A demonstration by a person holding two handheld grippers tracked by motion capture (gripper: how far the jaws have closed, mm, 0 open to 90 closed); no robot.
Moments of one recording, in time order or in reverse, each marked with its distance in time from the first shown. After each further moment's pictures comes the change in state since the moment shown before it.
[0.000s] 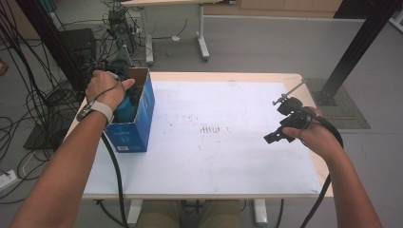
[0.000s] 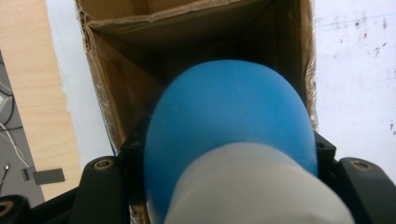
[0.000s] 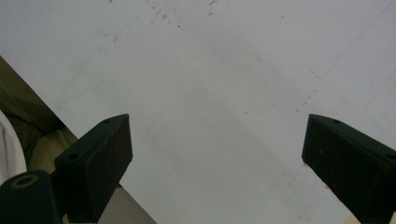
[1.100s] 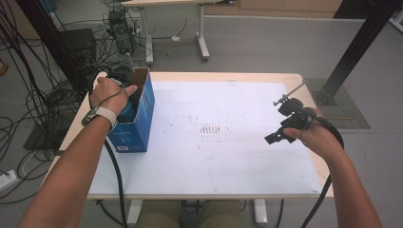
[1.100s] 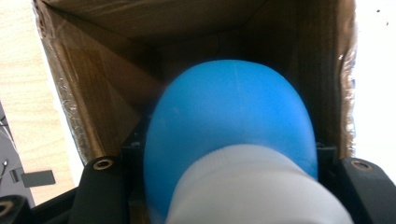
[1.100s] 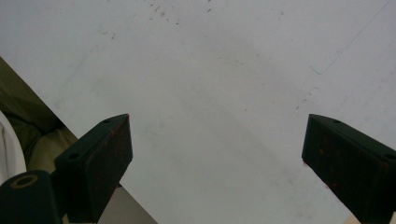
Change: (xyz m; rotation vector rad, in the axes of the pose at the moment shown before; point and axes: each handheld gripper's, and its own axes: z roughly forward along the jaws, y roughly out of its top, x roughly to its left) left arm -0.001 0.004 0.023 0.037 0.005 0.010; right arm -0.002 -0.002 0.001 0.003 0.001 0.008
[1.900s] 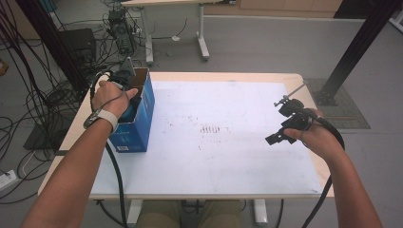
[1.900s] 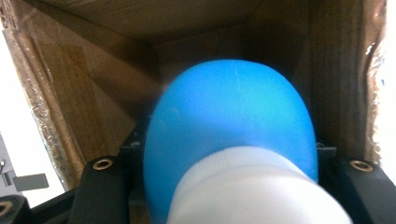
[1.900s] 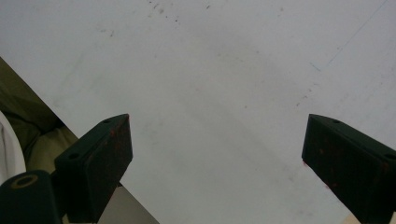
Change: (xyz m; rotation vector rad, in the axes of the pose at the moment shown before) left arm 0.000 -0.001 0.010 0.000 -0.004 0.000; right arm -0.001 -0.002 0.000 0.002 0.000 0.006
